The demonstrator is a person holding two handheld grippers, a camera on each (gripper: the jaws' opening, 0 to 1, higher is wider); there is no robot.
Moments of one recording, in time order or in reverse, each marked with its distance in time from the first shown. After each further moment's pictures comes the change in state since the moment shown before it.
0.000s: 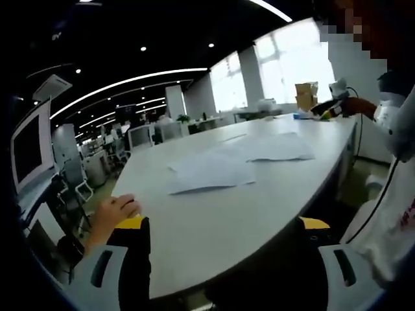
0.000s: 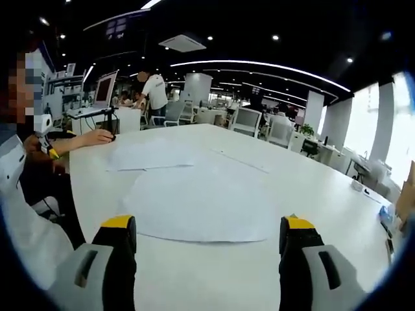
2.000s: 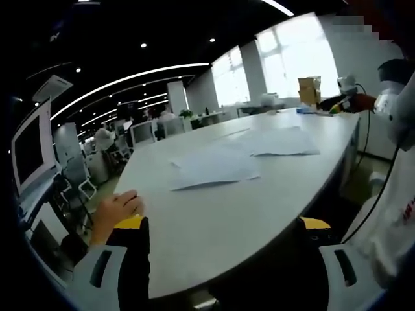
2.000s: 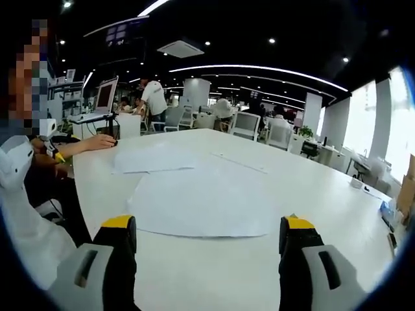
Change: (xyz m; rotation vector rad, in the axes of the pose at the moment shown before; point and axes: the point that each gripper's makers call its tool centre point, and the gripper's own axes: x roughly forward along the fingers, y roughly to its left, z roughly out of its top) left arm 0.002 0.007 -0.006 0.006 0.036 0.024; right arm -0.018 0.003 -0.005 0.023 -0.042 0.002
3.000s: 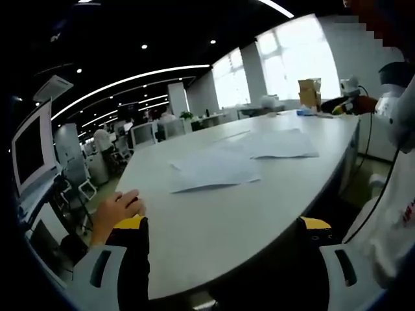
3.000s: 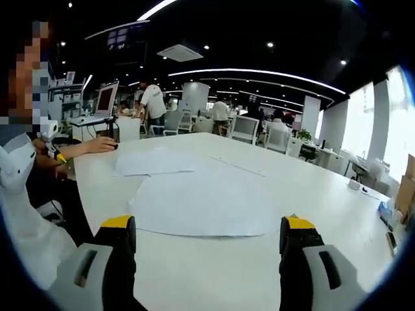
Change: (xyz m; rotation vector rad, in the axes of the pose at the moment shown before) left arm 0.000 -0.003 0.004 -0.002 -0.011 0.002; right arm -0.012 0.002 0.001 -0.001 -0.027 -0.010
